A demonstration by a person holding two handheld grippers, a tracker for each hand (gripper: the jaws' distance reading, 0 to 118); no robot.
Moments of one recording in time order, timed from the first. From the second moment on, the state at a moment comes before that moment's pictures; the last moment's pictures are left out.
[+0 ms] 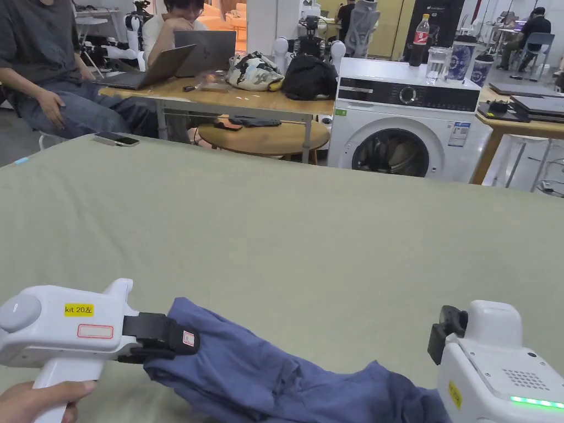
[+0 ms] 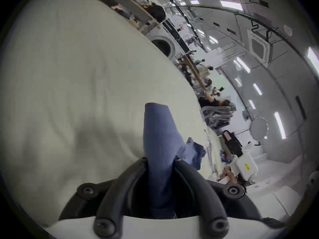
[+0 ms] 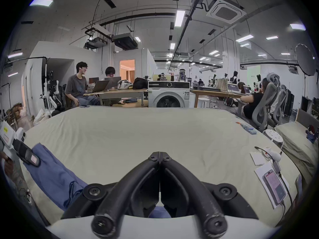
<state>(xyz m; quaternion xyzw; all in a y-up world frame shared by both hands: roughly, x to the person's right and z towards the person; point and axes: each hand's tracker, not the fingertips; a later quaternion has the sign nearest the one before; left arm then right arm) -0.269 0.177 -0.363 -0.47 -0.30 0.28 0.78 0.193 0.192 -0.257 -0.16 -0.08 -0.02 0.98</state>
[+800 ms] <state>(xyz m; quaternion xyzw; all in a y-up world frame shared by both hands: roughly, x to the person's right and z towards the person) 0.027 0.206 -0.359 -0.58 -0.34 0.03 0.74 0.219 0.195 -0.235 -0.16 -0.10 -0.01 0.98</state>
